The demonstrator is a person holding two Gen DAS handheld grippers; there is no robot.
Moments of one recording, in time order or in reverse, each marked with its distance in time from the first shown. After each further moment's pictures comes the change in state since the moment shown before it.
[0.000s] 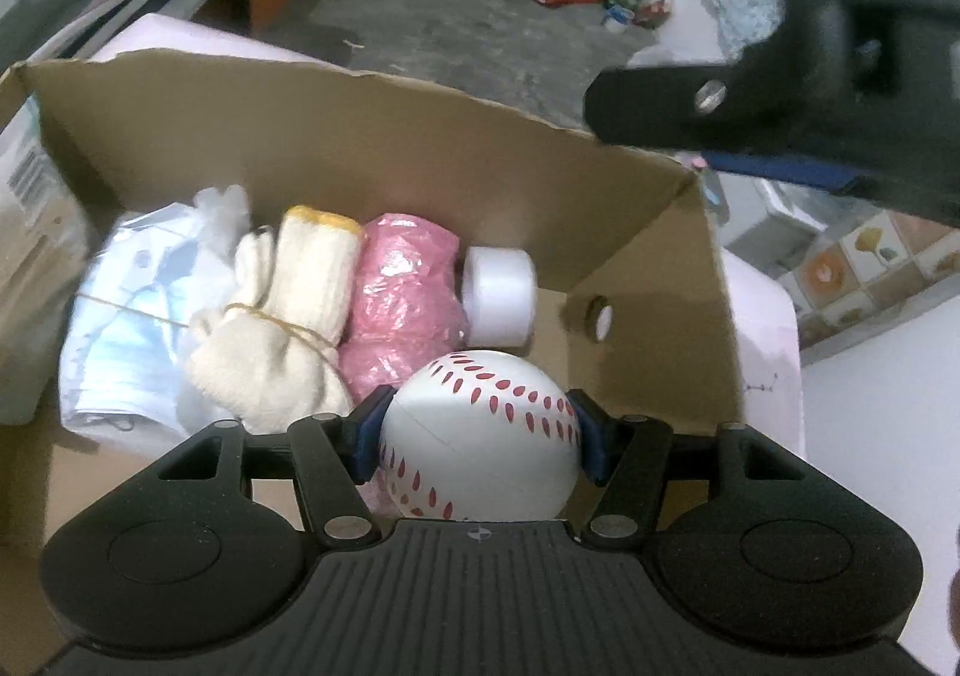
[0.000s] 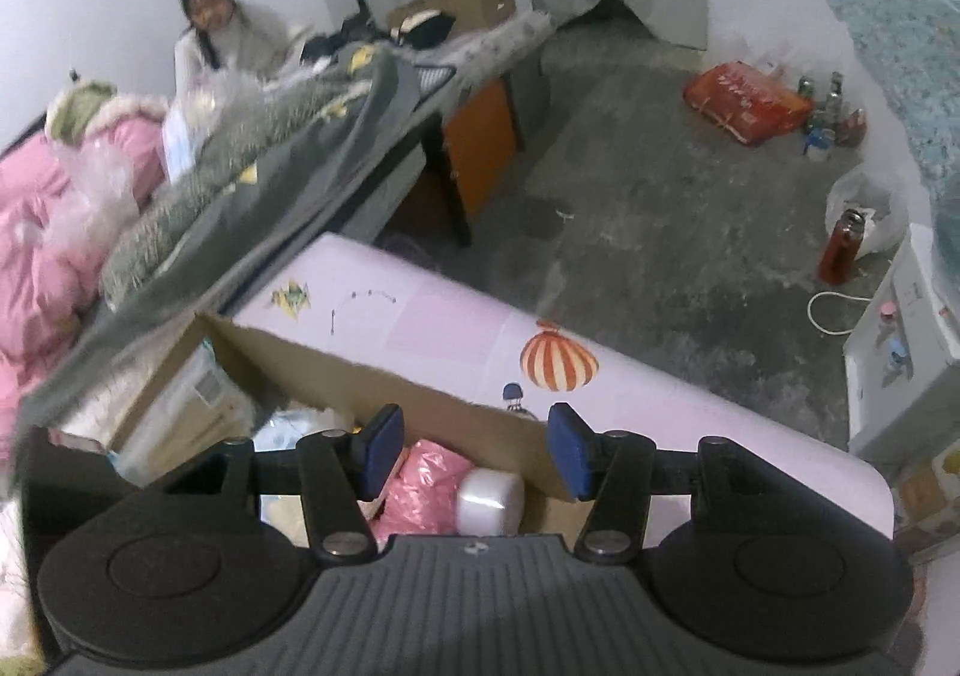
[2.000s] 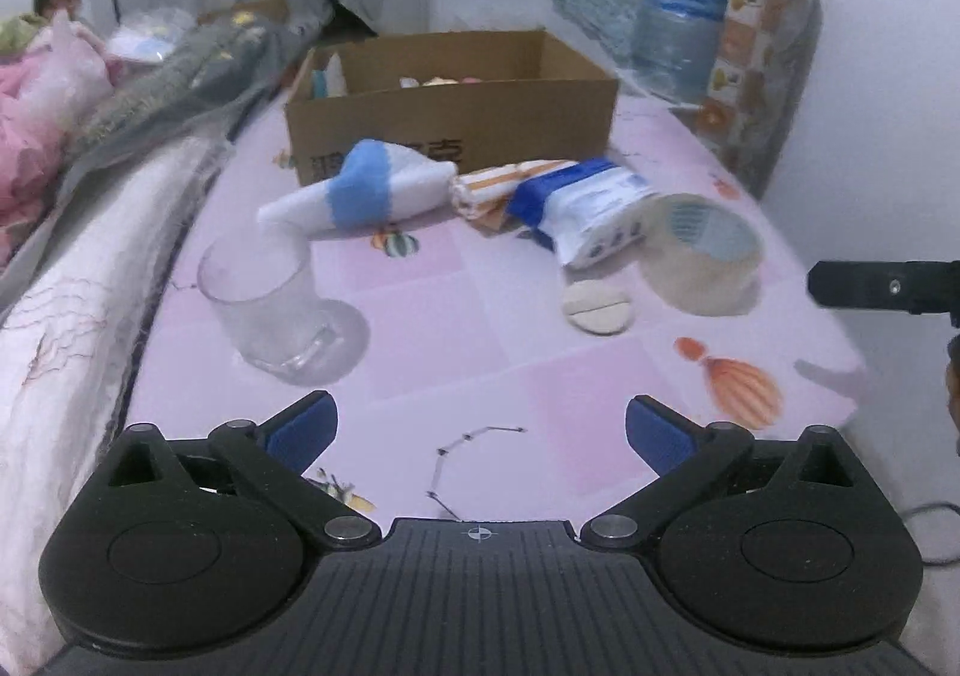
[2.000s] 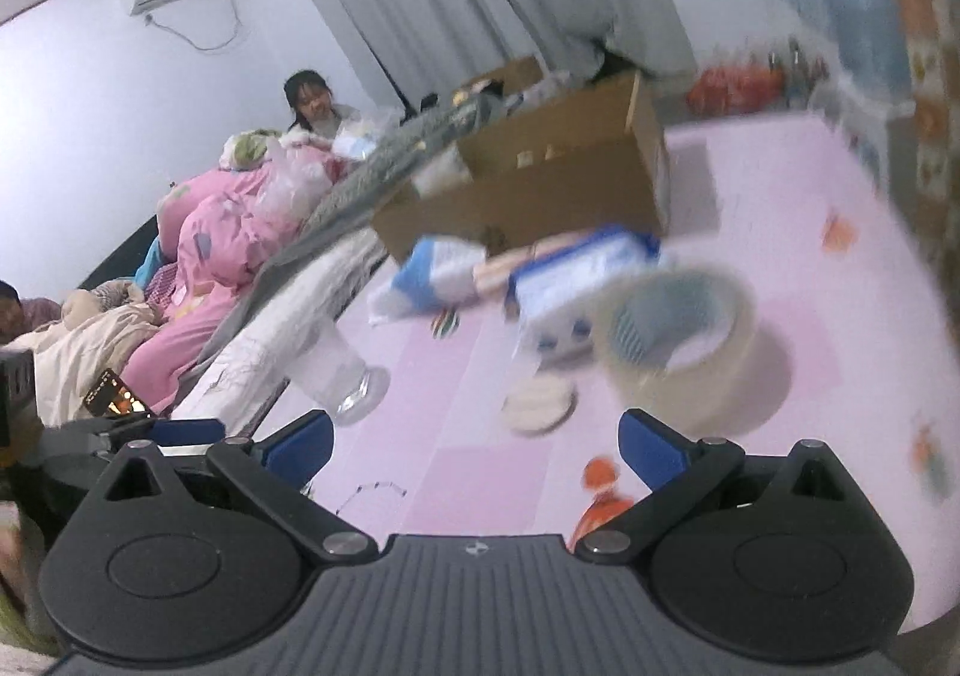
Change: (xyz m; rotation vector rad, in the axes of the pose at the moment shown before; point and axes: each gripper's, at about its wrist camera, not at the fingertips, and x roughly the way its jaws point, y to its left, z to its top) left arm -0.230 0.112 -0.373 0.389 -0.310 0.084; right arm -0.222 0.126 -0.409 0.211 -0.232 0.175
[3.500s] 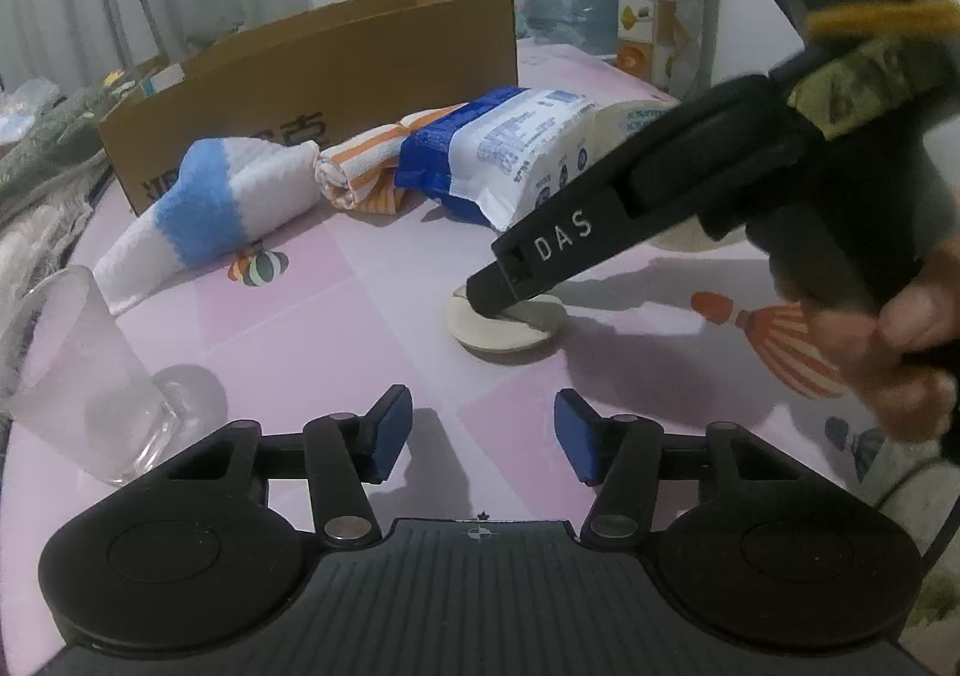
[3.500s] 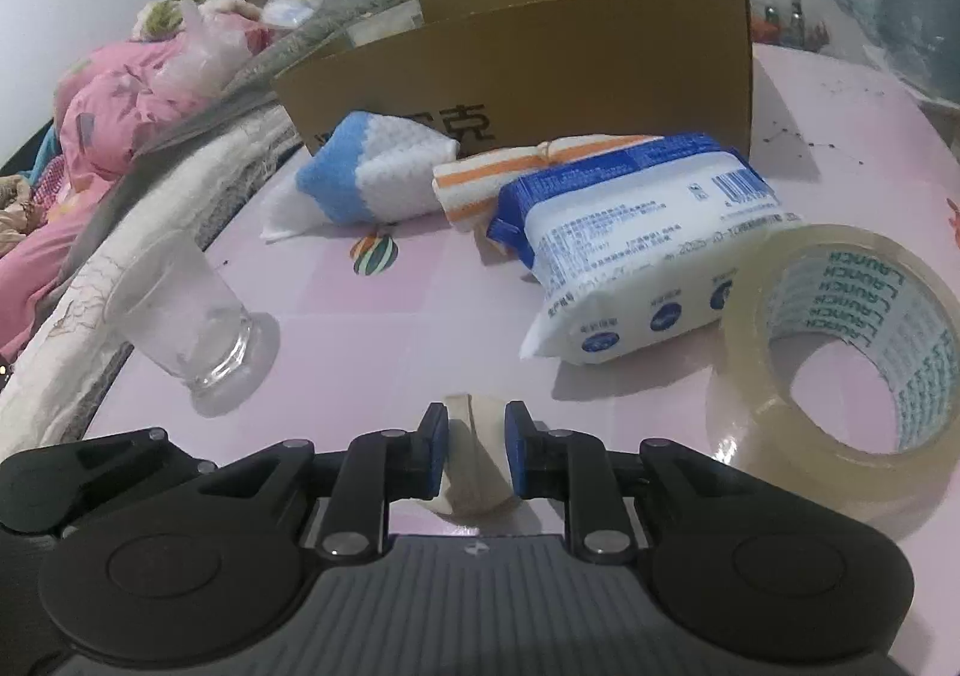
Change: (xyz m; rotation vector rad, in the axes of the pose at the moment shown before) left arm 0.106 -0.027 -0.011 0.225 -0.027 -0.130; right arm 0.162 0.020 0.017 -0.114 0.185 -0.188
